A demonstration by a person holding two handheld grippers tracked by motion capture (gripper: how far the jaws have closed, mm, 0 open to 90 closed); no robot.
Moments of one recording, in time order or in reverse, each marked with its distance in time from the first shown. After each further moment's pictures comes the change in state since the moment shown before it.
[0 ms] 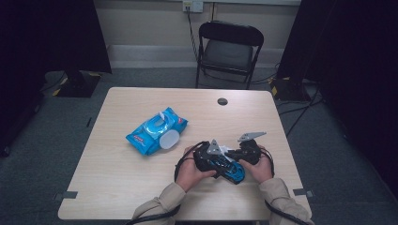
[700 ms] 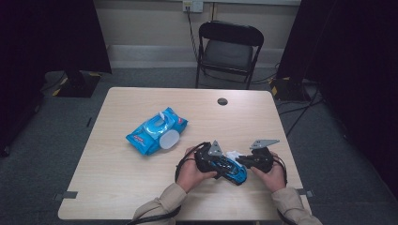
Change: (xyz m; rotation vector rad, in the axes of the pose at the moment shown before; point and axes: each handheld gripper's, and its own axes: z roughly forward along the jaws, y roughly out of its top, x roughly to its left) left arm -0.004 0.002 0.001 -0.001 -0.010 0.021; right arm -0.001 -0.029 -0.033 -0.011 -0.047 -0.020
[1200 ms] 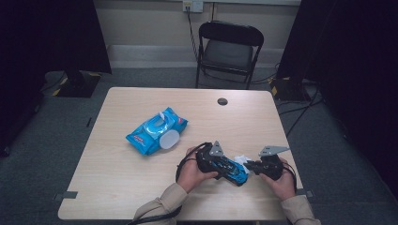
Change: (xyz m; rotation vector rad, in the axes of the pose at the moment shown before) left arm -0.001 0.002 0.001 0.013 -0.006 0.004; right arm 0.002 -0.023 -0.025 -0.006 -0.041 -0.017
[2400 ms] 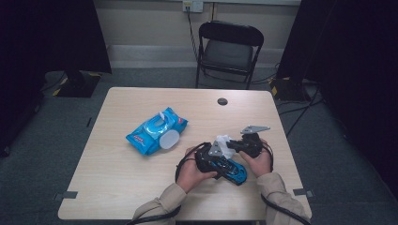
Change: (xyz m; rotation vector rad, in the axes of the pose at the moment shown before) left arm 0.001 -0.002 -0.001 -0.007 0.008 -0.001; right arm -0.007 0.070 0.058 -0.092 -0.010 0.060
